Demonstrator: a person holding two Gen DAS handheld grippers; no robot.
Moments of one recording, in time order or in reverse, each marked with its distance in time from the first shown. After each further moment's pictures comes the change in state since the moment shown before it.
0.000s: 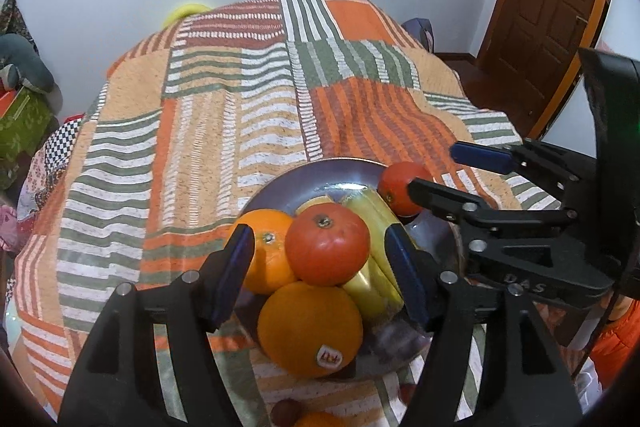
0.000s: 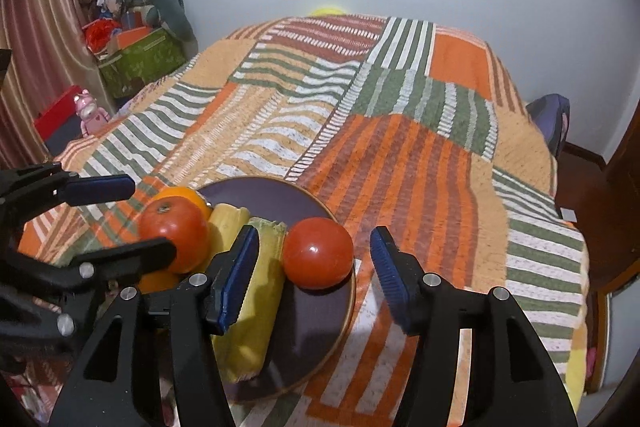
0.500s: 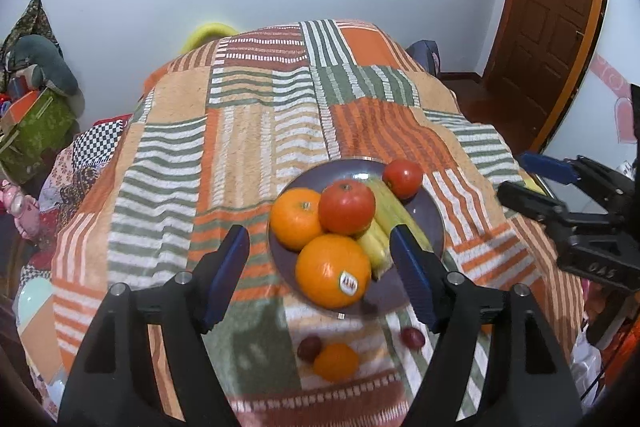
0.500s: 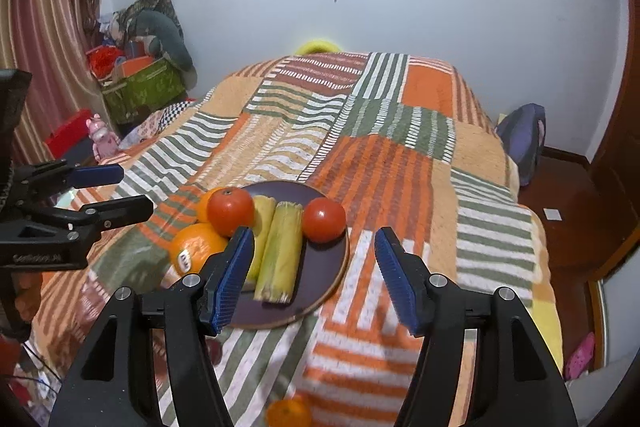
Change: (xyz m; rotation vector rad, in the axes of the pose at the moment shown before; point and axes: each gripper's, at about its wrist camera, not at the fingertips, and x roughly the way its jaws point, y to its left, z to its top) left arm -0.078 0.009 -0.032 -0.019 -0.064 0.042; right arm -0.092 0.014 -0.029 0.041 -0.099 -0.040
